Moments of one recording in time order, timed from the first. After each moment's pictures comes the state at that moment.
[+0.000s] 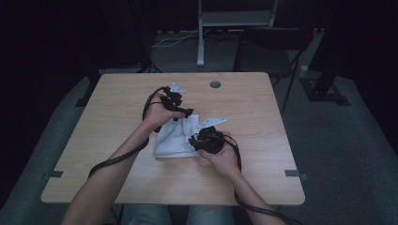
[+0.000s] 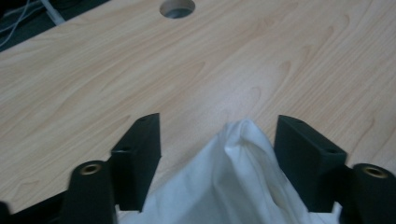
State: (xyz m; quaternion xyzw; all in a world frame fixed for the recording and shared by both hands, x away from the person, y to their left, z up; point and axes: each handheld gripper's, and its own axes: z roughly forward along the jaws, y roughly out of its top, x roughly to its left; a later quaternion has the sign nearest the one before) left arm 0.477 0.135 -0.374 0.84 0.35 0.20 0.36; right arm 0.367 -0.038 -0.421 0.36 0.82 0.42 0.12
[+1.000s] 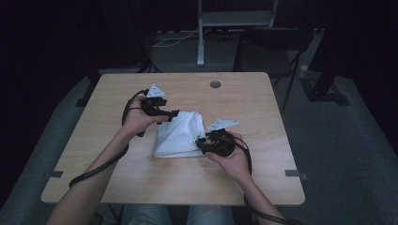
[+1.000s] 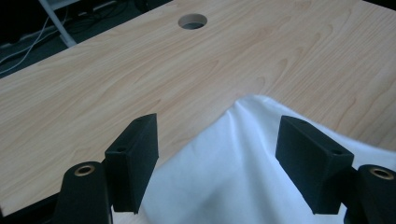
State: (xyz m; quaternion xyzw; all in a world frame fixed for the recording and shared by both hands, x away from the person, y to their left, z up) left arm 0.442 0.196 -0.364 0.83 0.33 0.22 0.40; right arm 0.350 -0.067 -0.406 0.37 0.81 0.43 0.14
